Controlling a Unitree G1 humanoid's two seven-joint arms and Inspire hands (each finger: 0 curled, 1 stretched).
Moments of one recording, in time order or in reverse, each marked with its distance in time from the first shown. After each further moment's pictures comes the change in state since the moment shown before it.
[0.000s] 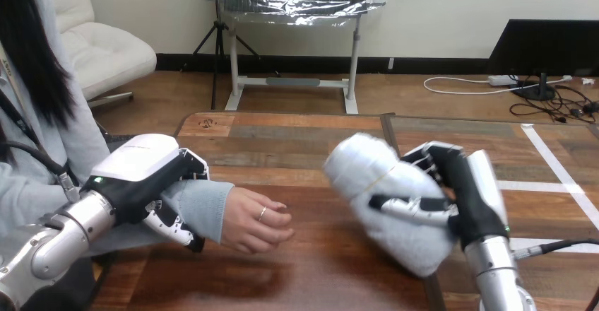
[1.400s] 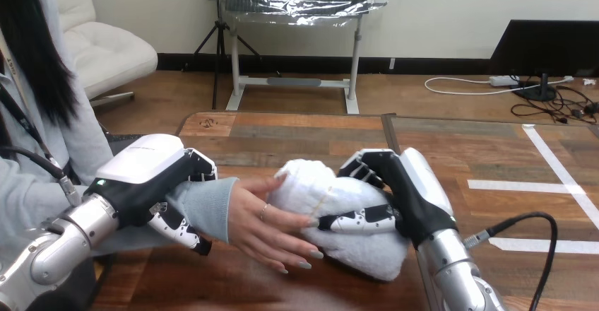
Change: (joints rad) left arm 0.049 -0.001 0.035 -0.076 -0.039 -0.020 -0.028; right arm -0.034 0.050 0.126 -0.062 -0.110 -0.007 0.019
